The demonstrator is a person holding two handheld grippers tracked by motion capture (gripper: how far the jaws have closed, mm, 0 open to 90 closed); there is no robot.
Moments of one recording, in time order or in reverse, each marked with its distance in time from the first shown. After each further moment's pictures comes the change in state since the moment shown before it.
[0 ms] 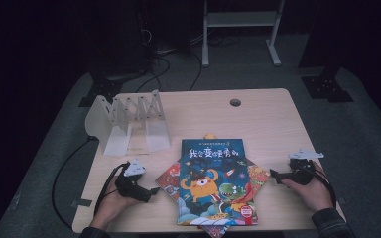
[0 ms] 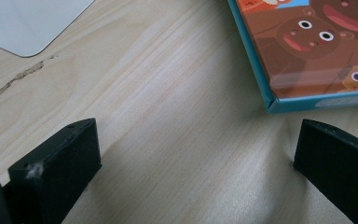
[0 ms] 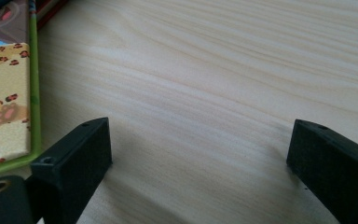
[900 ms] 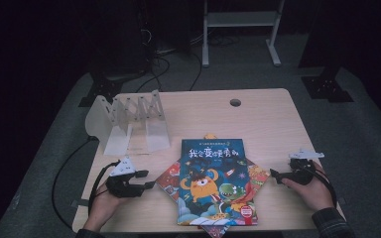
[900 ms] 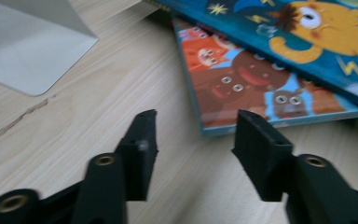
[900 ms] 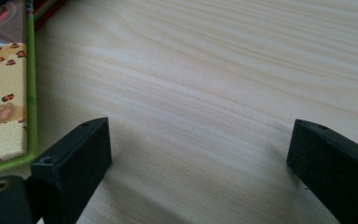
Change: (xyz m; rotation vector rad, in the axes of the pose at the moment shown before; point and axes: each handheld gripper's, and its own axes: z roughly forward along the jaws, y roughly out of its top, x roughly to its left) left arm -0.009 0.015 -0.041 -0.108 -0.085 -0.015; right arm -0.001 0.000 0.000 0.000 -0.001 0.003
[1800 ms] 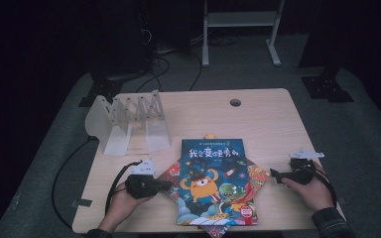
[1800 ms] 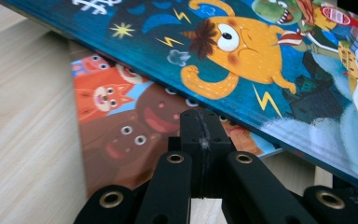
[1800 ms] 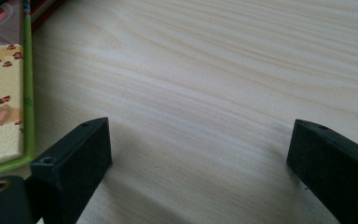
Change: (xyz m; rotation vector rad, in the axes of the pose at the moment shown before) left arm -0.030 0.027 0.035 0.043 -0.210 0.028; right arm 0.000 0.000 0.000 0.001 -0.004 0.004
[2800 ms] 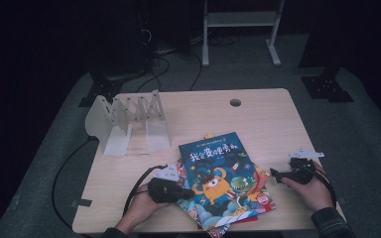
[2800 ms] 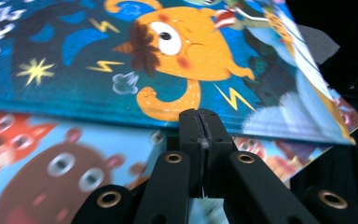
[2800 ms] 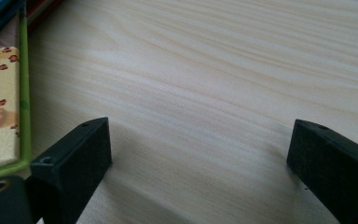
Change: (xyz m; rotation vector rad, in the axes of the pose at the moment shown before) left arm -0.032 0.028 0.046 0.047 -0.162 0.083; right arm 0.000 0.001 0.001 -0.001 -0.007 0.005
